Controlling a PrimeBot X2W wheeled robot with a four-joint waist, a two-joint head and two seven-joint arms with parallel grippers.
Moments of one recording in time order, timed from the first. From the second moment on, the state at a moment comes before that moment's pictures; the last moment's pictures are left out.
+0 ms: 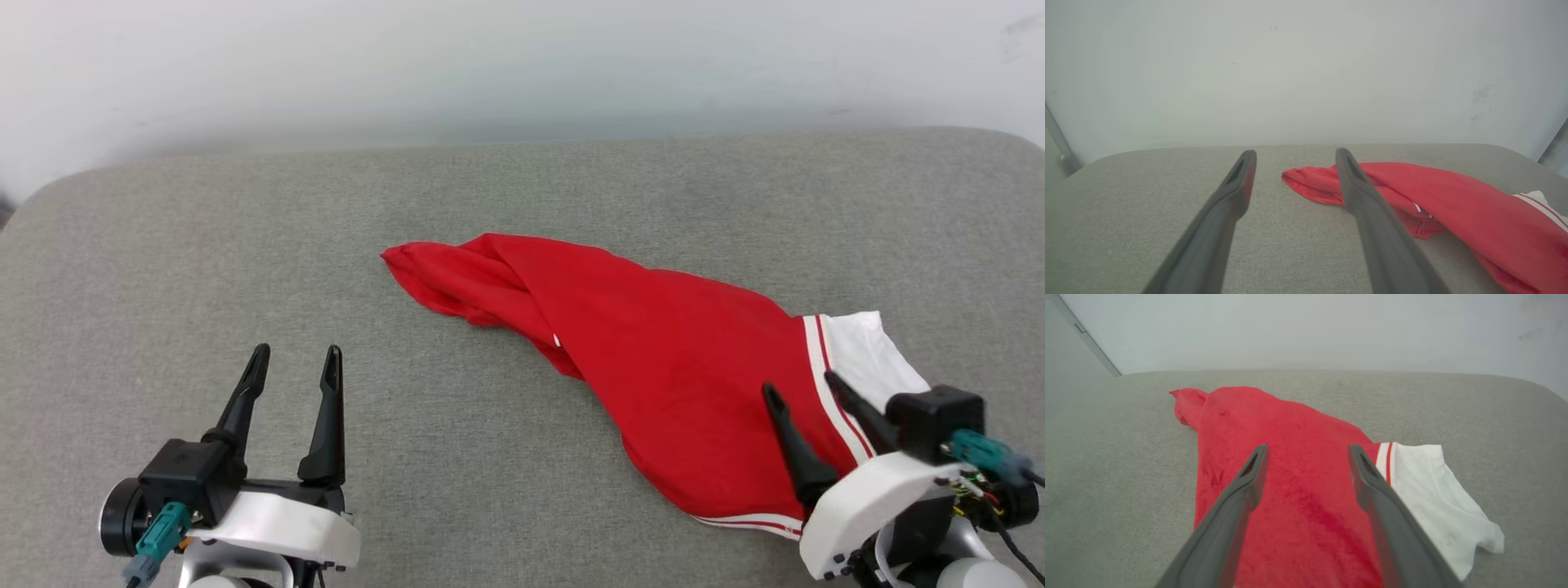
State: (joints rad) left arm -0.07 0.46 -0.40 -0.14 -0.55 0.32 -0.26; right arm -0.01 -0.08 0.05 -0.12 0.18 0.13 0.25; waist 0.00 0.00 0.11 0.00
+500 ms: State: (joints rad) left arm -0.08 0.38 -0.41 -0.16 -0.53 0.28 -0.26; right arm -0.11 -0.34 0.37 -0.12 0.35 0.13 0.82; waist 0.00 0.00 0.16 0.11
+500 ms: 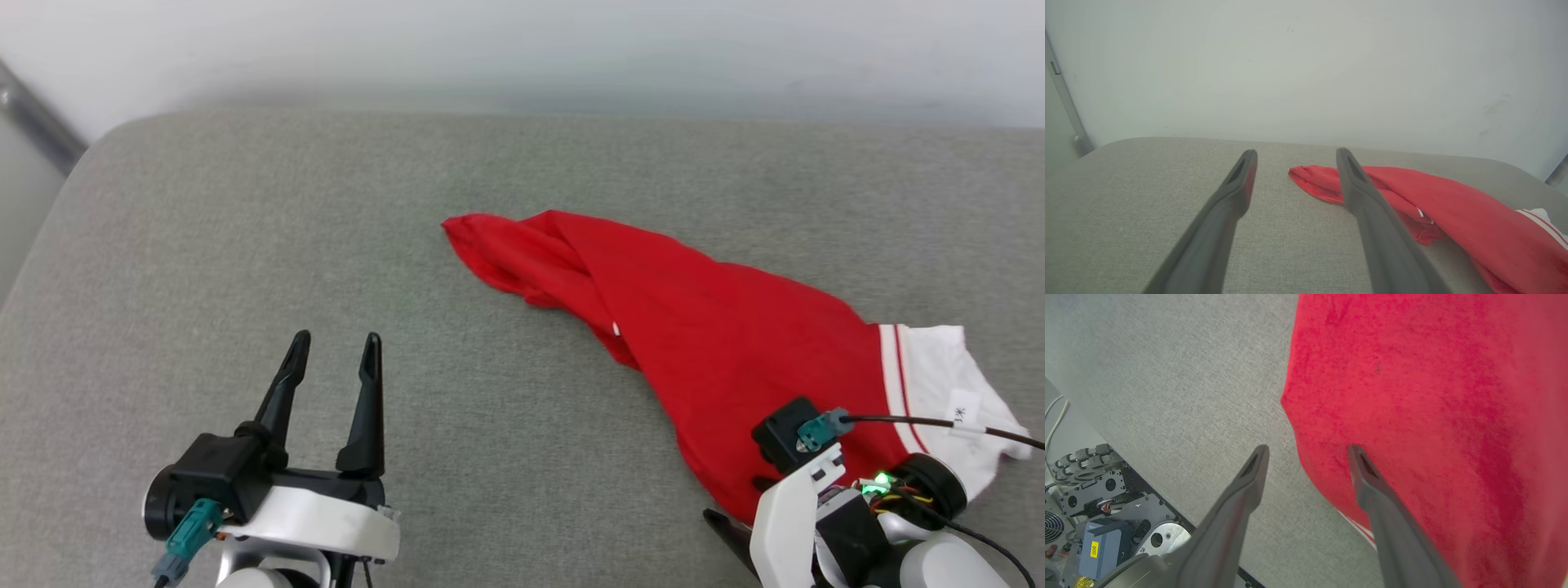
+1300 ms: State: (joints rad) left arm -0.09 0.30 -0.33 -0.09 -0.46 0.17 -0.26; right arm -0.33 -0.30 0.44 0.00 0.37 0.13 0.58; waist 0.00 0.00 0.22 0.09
